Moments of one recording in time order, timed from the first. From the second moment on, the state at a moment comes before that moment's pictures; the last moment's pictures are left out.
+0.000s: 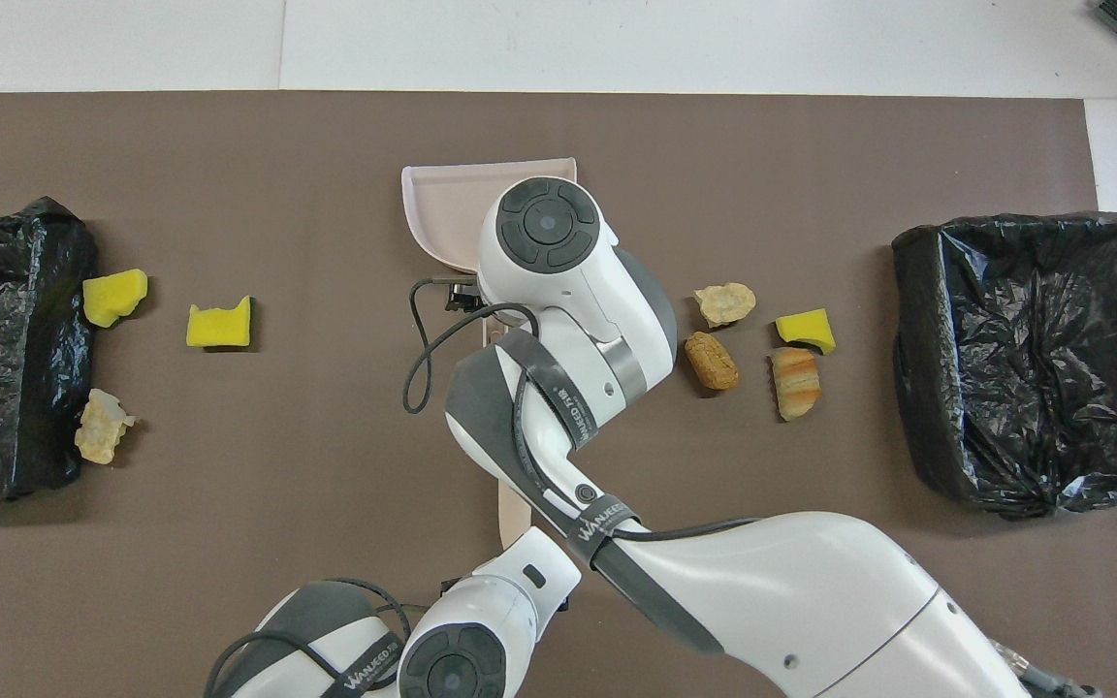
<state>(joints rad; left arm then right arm) -0.74 -0.14 -0.19 -2.48 -0.10 2.38 -0.78 0.53 0.68 0.12 -1.25 -0.02 2.02 0.67</state>
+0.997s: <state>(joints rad) -0.41 -0.35 -0.16 -2.40 -0.06 1.94 -0.60 0.54 0.72 0.12 -1.25 -0.06 2.10 0.54</state>
